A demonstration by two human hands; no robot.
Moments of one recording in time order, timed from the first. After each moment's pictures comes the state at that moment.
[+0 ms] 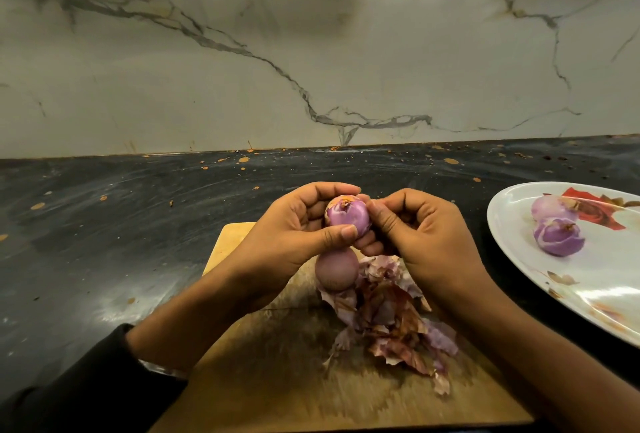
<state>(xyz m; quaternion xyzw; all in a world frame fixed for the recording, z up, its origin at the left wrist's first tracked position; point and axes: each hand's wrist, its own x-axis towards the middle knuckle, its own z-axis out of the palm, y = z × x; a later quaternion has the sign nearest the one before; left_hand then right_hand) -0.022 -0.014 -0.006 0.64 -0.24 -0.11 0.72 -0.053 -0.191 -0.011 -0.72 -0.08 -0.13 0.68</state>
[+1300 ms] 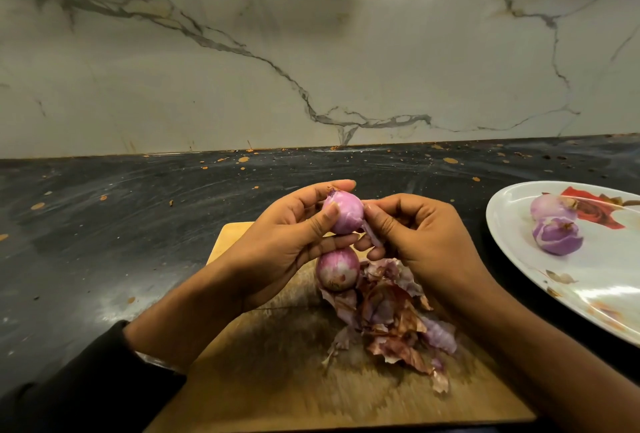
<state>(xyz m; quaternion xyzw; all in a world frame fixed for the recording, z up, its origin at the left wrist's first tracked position) -0.023 -0.013 -0.001 0.58 -0.19 -0.17 0.78 -0.051 -0.195 -0.012 -0.72 -0.08 -0.09 0.69</state>
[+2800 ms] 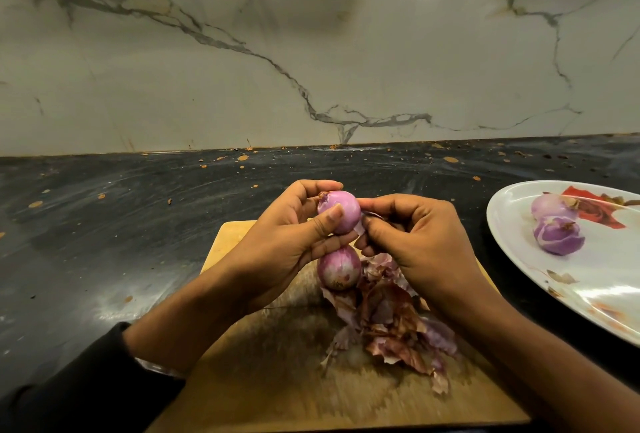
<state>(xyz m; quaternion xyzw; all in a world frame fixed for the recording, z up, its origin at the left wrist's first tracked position) -0.023 -0.016 -0.006 0.57 -0.15 -0.14 0.80 -0.051 -0.191 -0.016 -0.74 -0.11 -0.14 0.65</state>
